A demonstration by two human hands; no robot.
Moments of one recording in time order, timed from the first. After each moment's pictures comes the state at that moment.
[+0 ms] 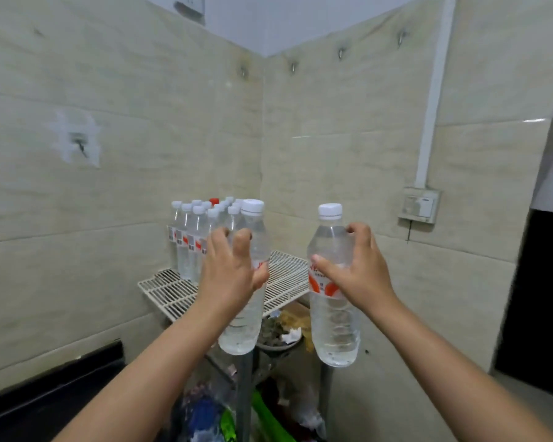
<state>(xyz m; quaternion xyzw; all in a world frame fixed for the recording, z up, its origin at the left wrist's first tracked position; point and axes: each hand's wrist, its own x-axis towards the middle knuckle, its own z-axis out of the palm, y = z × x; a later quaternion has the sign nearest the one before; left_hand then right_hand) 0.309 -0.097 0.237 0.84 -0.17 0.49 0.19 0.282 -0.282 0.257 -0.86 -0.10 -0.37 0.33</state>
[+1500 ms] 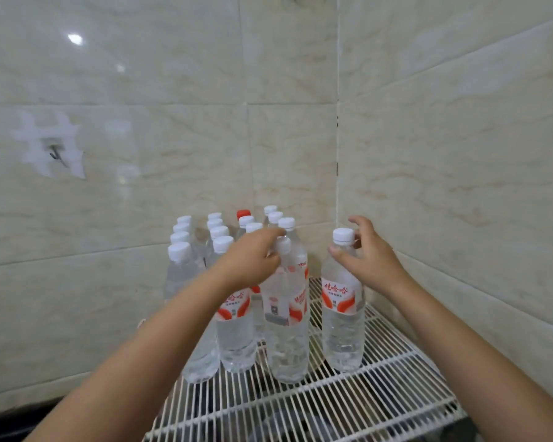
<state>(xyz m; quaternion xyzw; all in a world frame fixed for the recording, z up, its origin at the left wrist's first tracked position) 0.656 -0.149 0.282 0.97 0.04 0.21 0.15 0.748 -0.313 0.258 -0.84 -0.30 -0.14 0.42</state>
